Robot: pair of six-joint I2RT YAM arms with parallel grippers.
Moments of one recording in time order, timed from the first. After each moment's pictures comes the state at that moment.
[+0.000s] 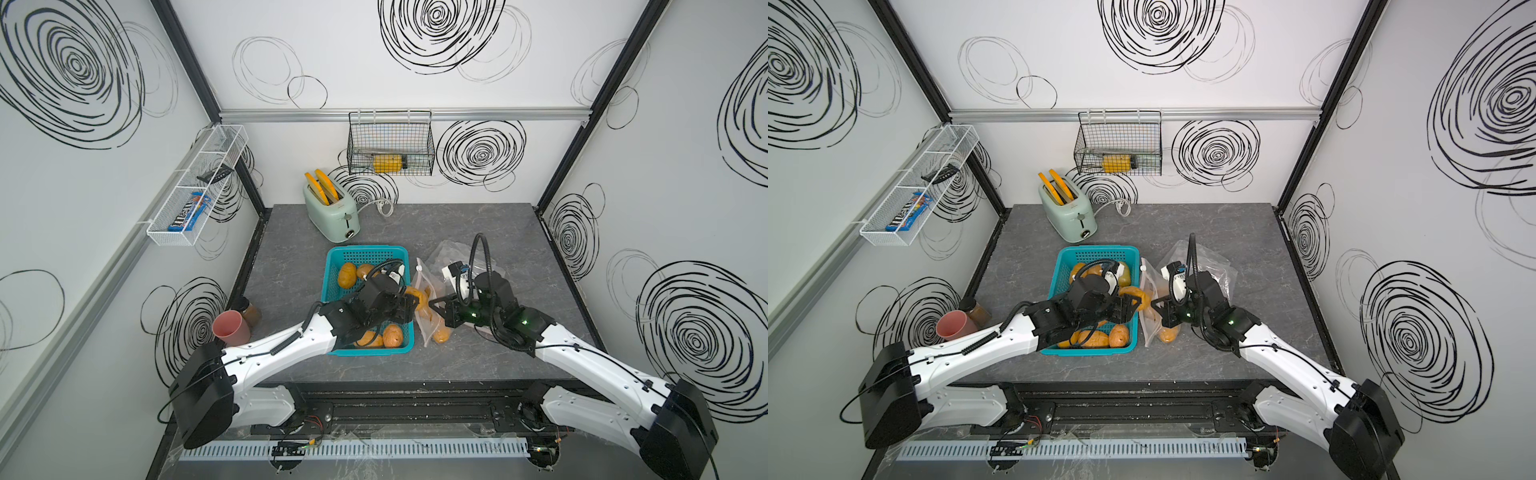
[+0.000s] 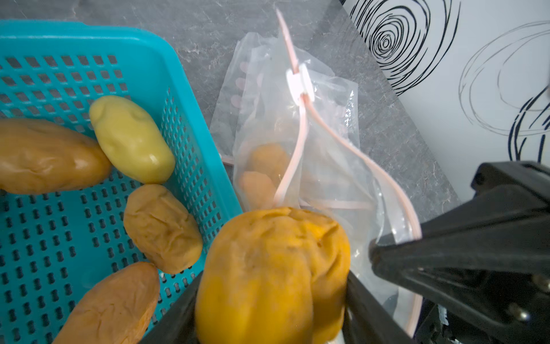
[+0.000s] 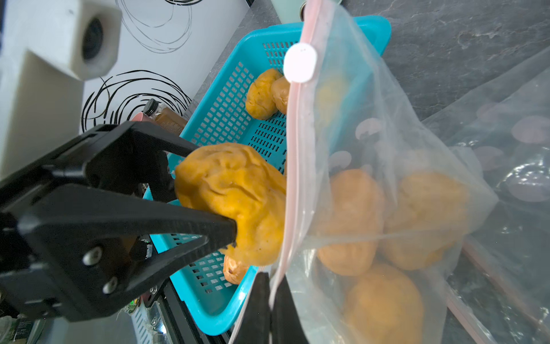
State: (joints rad) left arm -0.86 1.27 0.88 -0.23 -0.09 -0.58; right arm 0.70 1.03 0.67 -0.18 -0.32 0.45
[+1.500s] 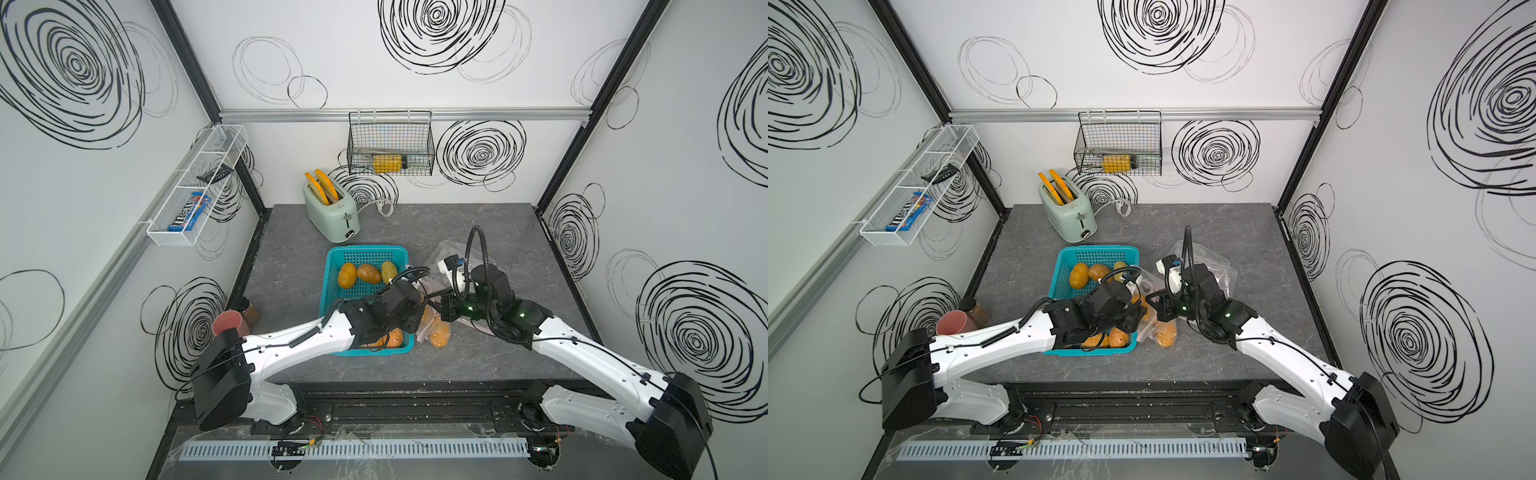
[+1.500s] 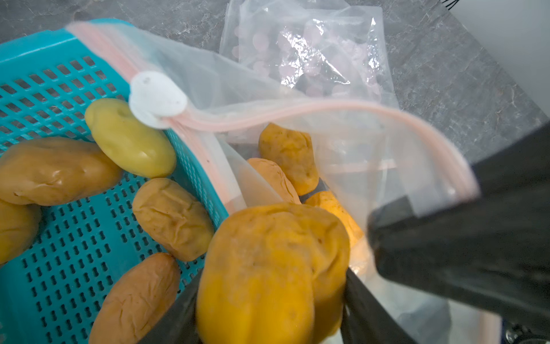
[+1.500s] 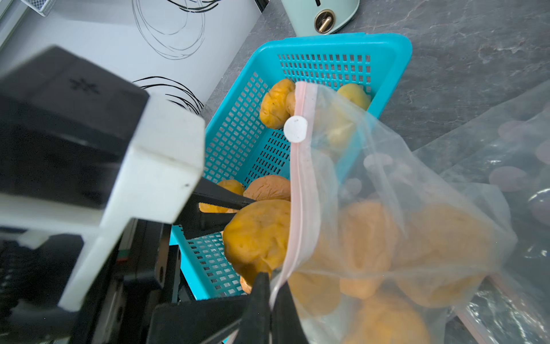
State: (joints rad) left arm -0.98 1.38 0.97 -0.38 -0.22 -0.43; right arm 0.70 1.08 0.75 -0.21 -0.33 0.46
